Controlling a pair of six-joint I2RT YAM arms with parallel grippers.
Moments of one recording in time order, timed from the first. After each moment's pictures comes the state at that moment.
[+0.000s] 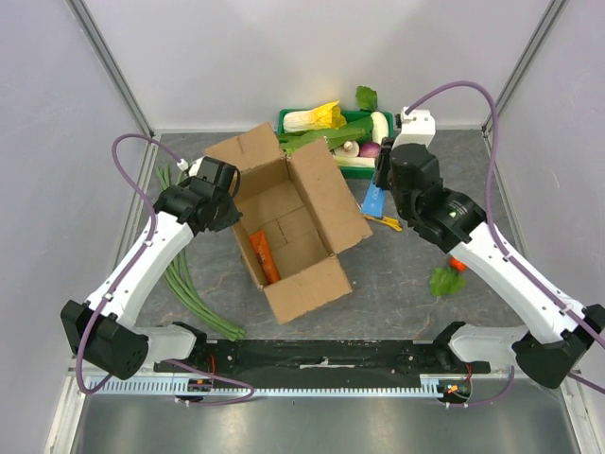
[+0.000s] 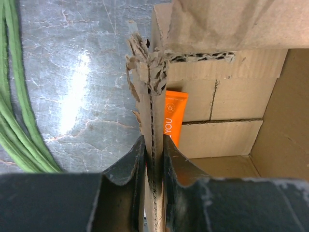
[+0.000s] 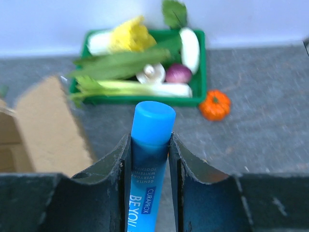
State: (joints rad) left arm -0.41 1.27 1.27 -0.99 -0.30 -0.78; right arm 0.71 1.23 1.42 -0.46 0.63 0.29
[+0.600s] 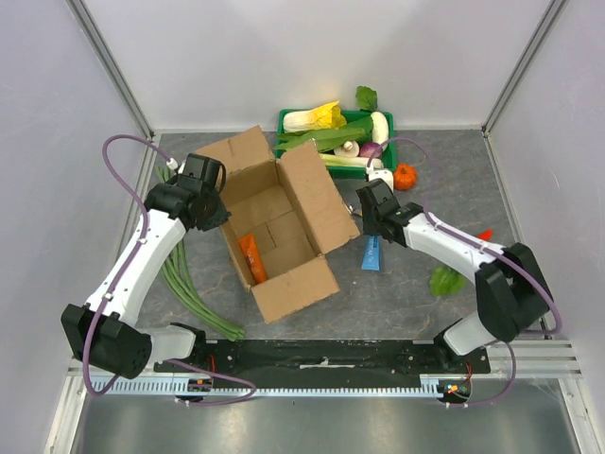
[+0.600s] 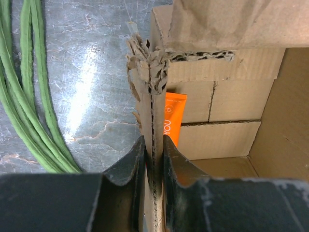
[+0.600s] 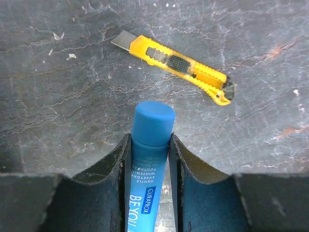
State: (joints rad) left arm -0.30 1.27 1.27 -1.01 -0.25 -0.68; right arm 0.58 1.49 1.00 -0.41 0.39 0.38
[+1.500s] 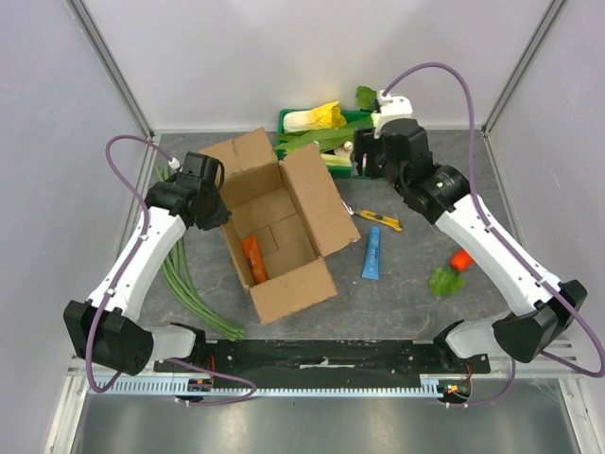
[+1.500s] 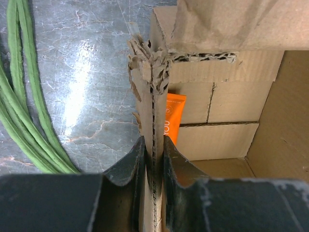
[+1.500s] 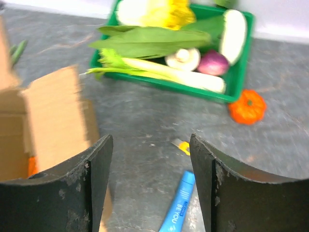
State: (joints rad) left arm -0.28 1.29 1.27 -1.00 -0.18 -0.65; right arm 0.58 1.40 1.53 -0.55 0.34 0.27
